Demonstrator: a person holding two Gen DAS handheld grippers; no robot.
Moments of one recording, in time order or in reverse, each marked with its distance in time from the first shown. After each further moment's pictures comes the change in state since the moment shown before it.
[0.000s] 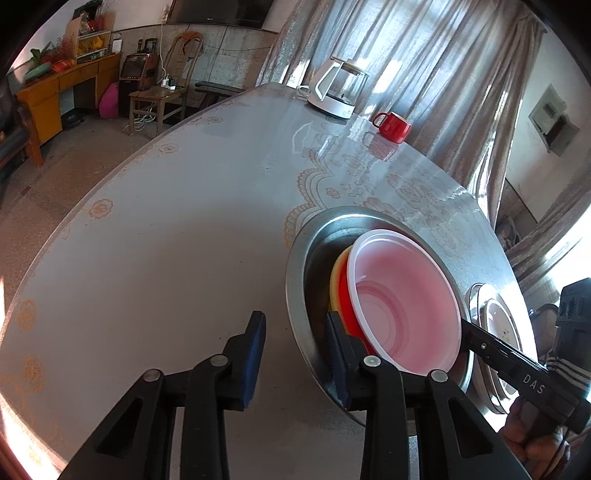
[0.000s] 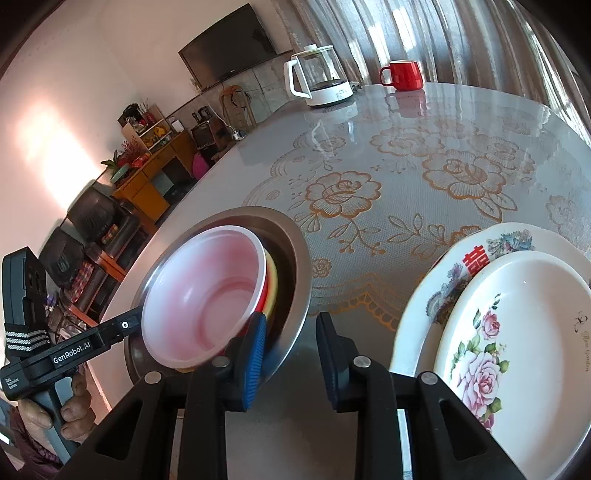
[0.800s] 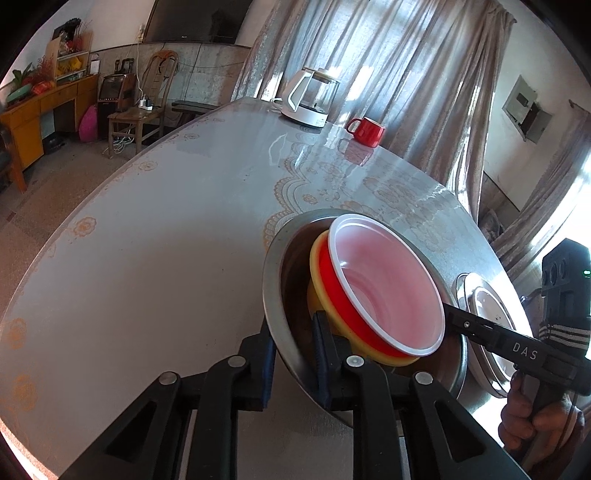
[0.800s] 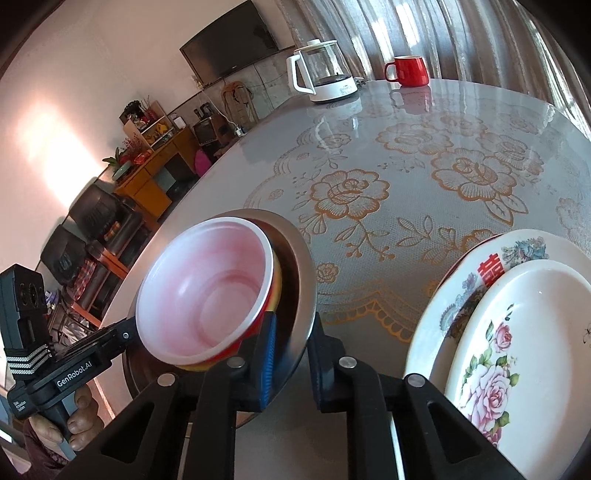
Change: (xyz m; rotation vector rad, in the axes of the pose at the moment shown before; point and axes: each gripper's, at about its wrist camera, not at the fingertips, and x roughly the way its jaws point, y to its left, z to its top) left arm -0.005 -0.001 -0.009 0.077 -0.056 -0.059; right arm 0.005 0.005 0.003 -0.001 0.021 0.013
